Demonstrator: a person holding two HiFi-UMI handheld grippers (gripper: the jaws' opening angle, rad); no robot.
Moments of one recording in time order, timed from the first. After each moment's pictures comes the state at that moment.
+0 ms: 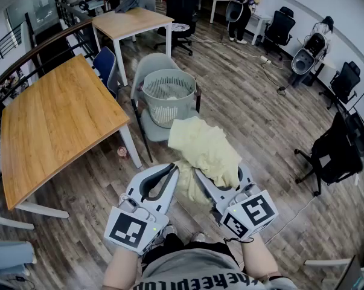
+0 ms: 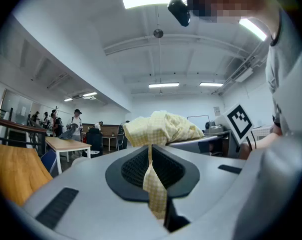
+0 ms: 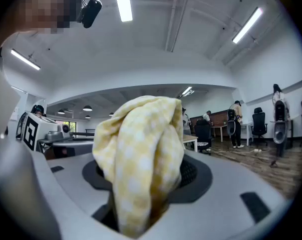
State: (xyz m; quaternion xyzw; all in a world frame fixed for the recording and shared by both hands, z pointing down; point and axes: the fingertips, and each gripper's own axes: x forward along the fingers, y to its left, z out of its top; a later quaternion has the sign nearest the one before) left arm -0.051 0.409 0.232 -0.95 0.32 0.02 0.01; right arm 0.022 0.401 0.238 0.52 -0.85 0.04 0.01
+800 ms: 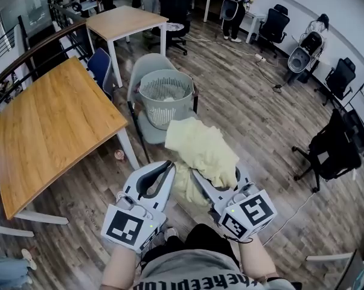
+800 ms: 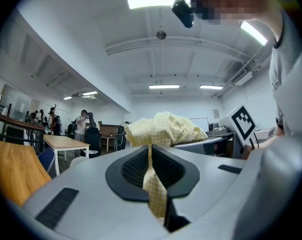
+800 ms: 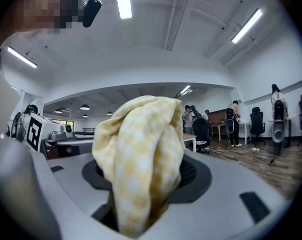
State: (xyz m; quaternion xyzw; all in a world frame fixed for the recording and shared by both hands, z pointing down) left arm -0.064 0.381 0.237 -0.95 0.31 0.03 0.00; right arm 0.009 0.383 0.247 0.53 -0.85 0.05 0.01
